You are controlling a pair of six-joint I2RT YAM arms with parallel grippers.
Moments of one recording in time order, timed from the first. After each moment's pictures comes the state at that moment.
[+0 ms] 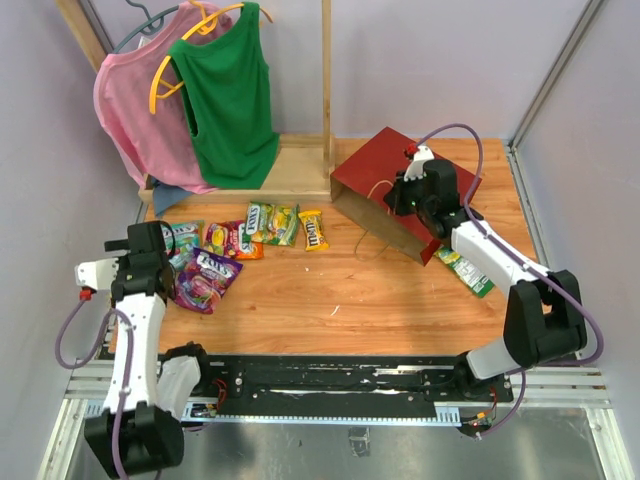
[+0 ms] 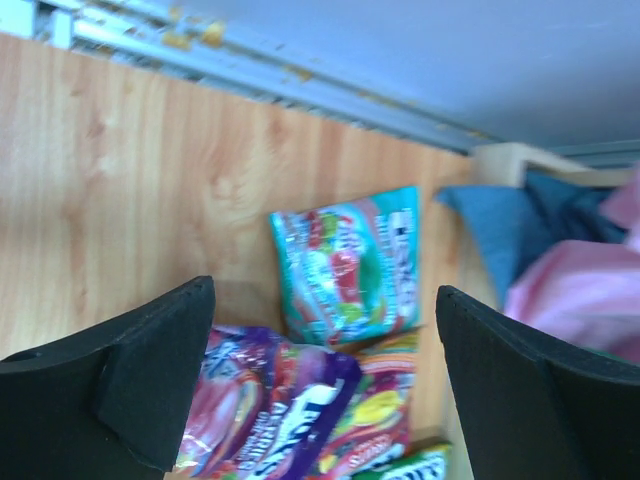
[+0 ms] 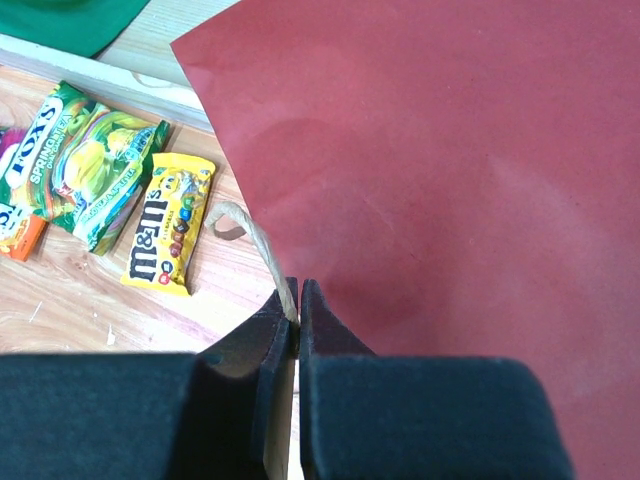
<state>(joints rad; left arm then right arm) 0.21 0.89 0.73 -0.78 -0.73 -1.49 0.31 1.46 1.02 0.00 -0.21 0.17</state>
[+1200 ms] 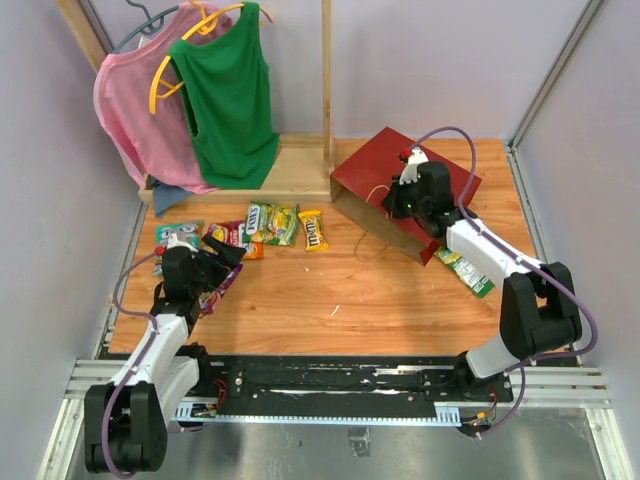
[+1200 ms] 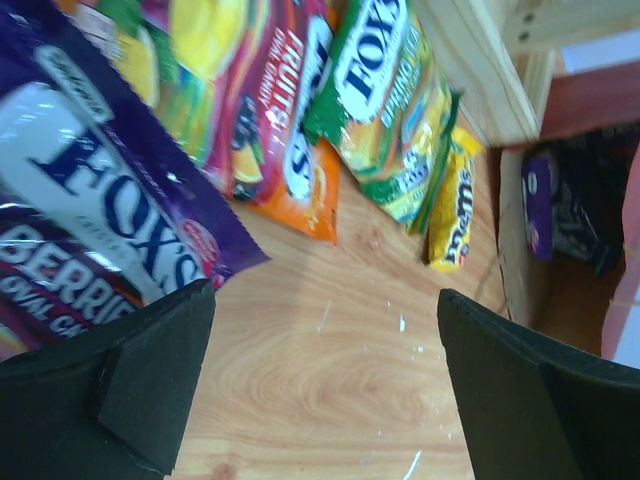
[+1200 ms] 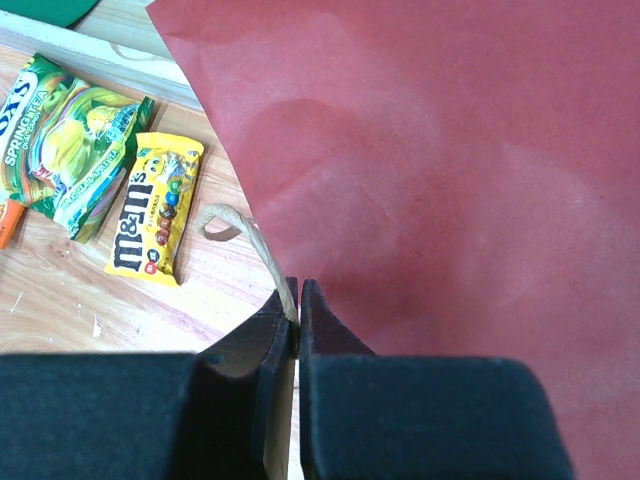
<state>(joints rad) 0.05 0.87 0.25 0.12 0.25 -0.85 0.33 1.51 1.02 0.00 -0.20 0.16</state>
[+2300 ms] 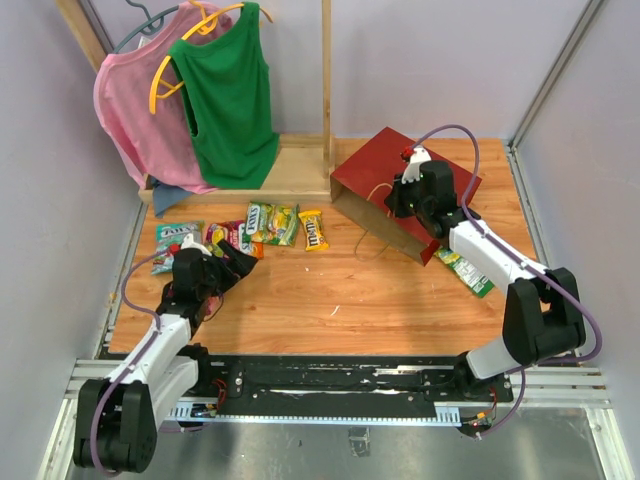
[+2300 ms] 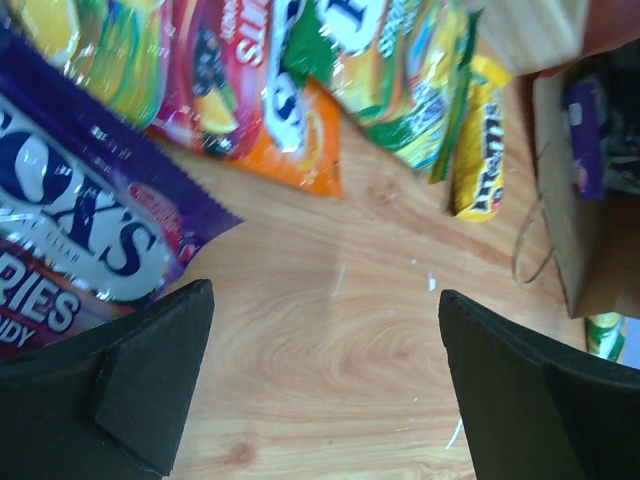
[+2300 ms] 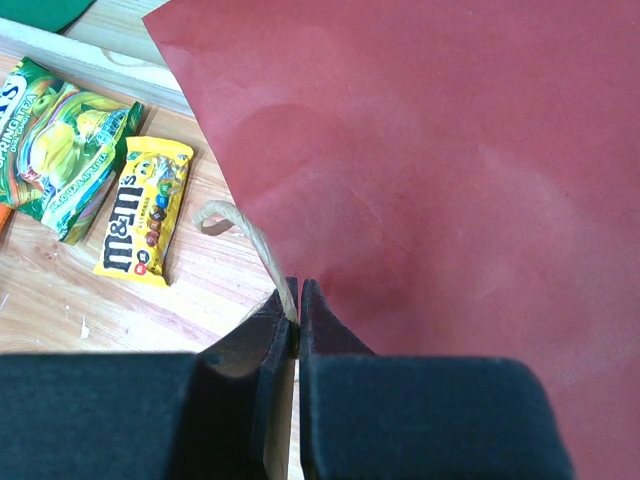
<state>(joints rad) -0.06 0.84 0.24 0.10 0.18 -0.76 0.33 1.48 1.02 -0.02 -0.17 0.13</state>
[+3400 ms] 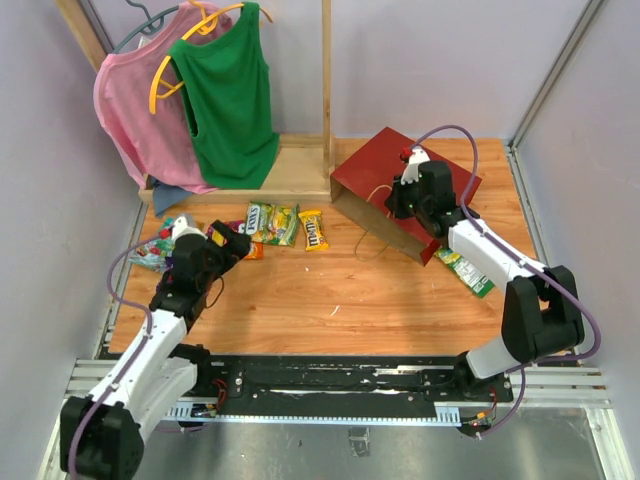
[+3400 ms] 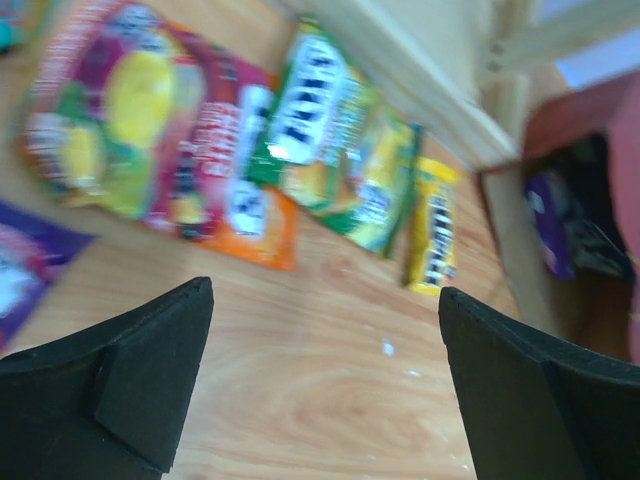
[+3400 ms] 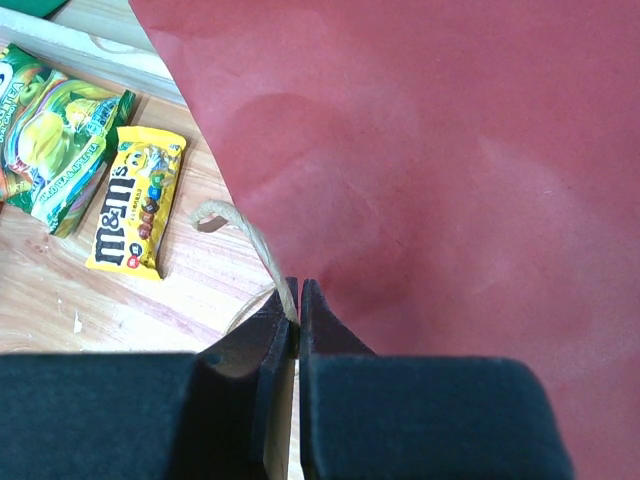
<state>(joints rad) -0.13 0.77 0.38 -0.05 -0.12 -0.79 0.33 1.49 1.02 -0.04 -0.17 0.12</state>
